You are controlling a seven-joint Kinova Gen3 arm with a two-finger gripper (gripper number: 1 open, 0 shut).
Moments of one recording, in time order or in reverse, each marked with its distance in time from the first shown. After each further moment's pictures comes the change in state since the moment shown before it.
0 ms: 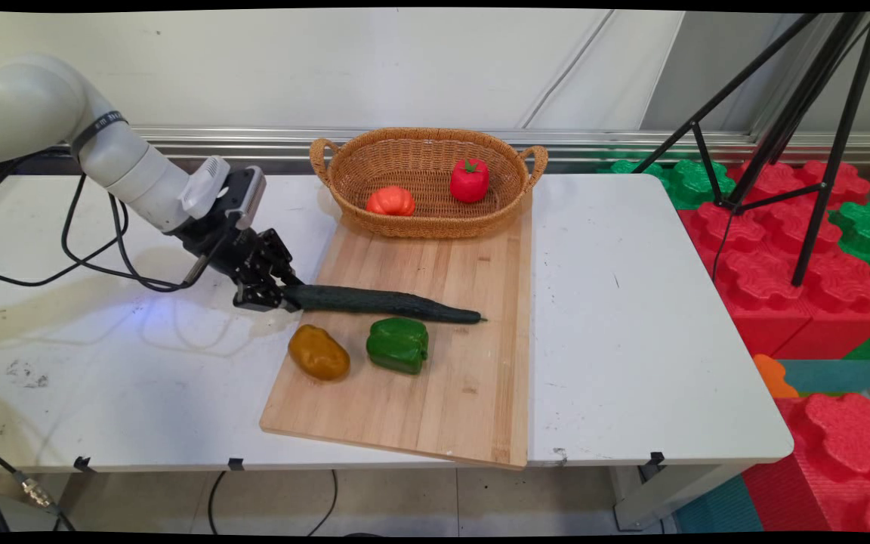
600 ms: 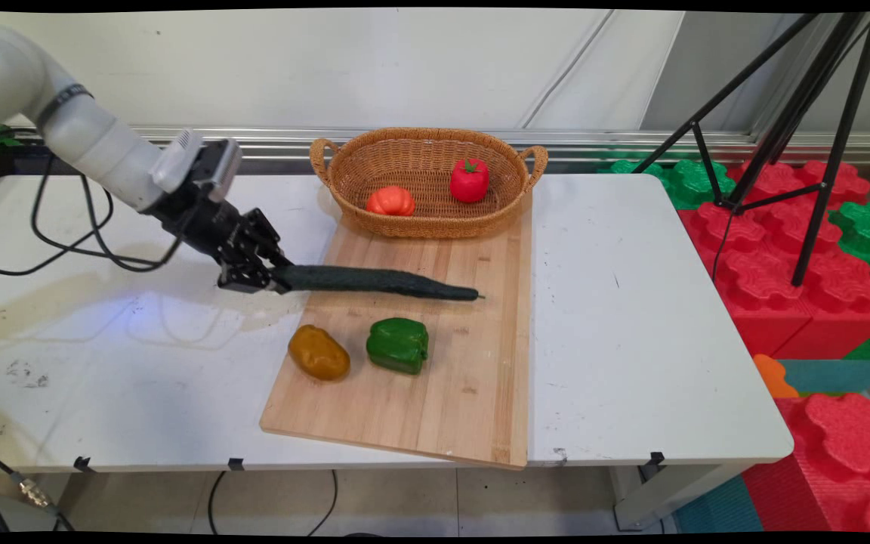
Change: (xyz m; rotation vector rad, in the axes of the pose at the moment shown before) arm -0.004 -0.003 -0.037 0.013 0.057 -0.021
